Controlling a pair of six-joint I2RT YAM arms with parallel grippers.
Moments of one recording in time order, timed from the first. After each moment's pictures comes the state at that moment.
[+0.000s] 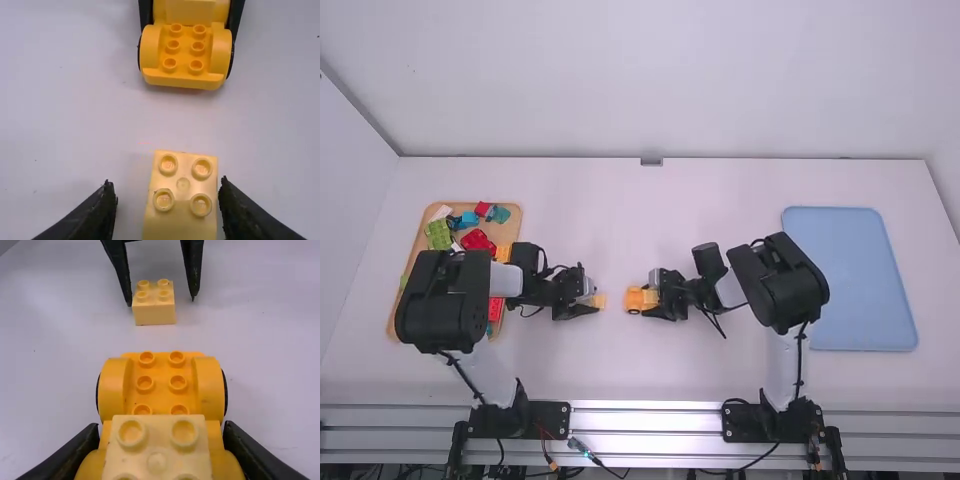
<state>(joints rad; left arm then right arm) 0.09 1.84 0.62 -0.15 0.92 1.41 0.39 2.11 0.67 0.48 -1.03 -0.84</state>
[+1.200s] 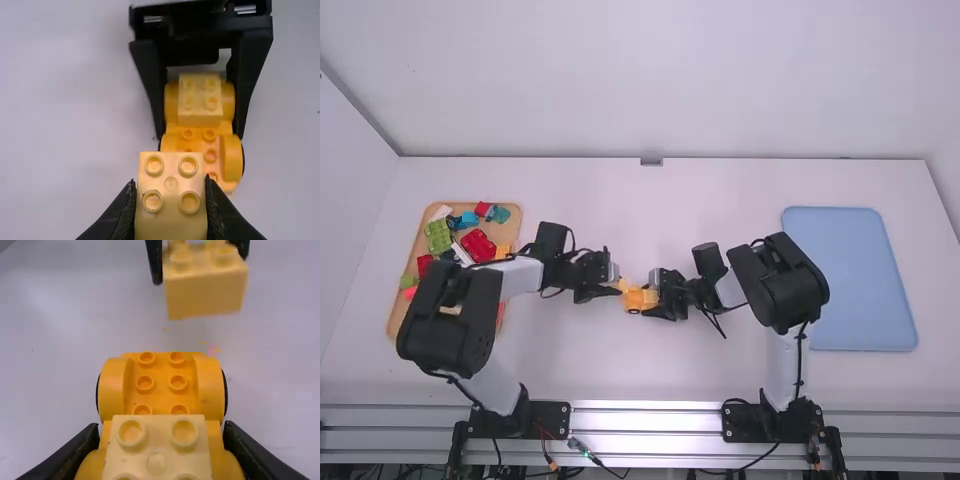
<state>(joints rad) -0.14 1.72 0.72 -0.14 0.88 1.20 0.39 2.11 0.67 0.49 -1.02 -0.85</state>
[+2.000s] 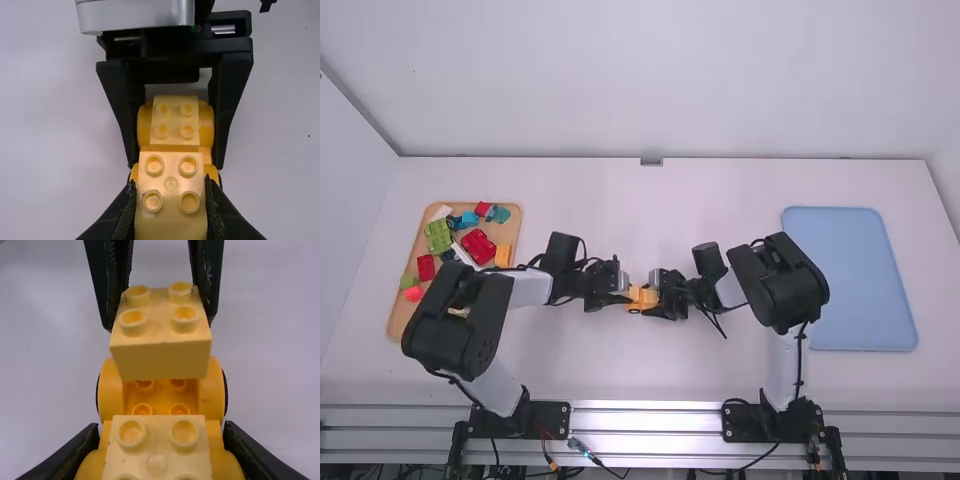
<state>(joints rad) -0.21 1.72 0.63 0.05 0.90 1.07 0.39 2.11 0.67 0.50 -1.02 -0.87</state>
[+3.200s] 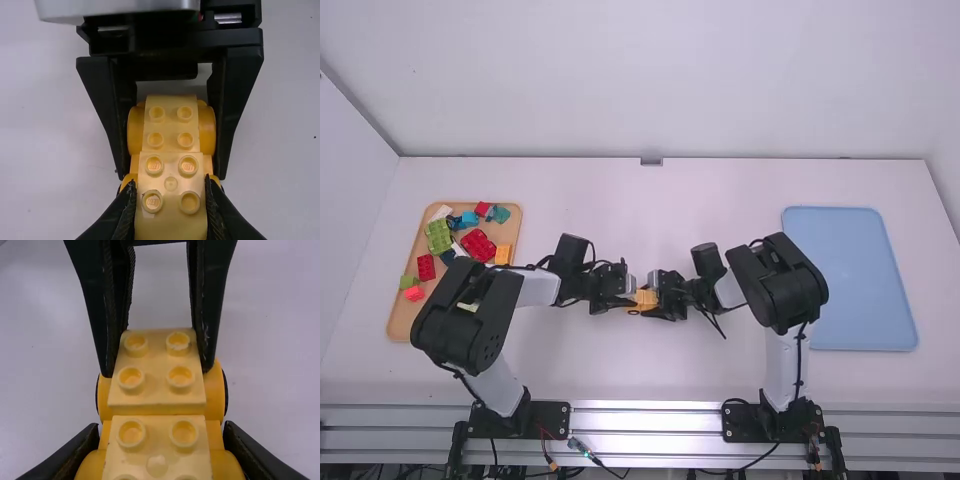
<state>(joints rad) -0.26 1.76 0.64 0.07 0.85 1.04 0.39 2.11 0.67 0.50 -1.02 -0.87</state>
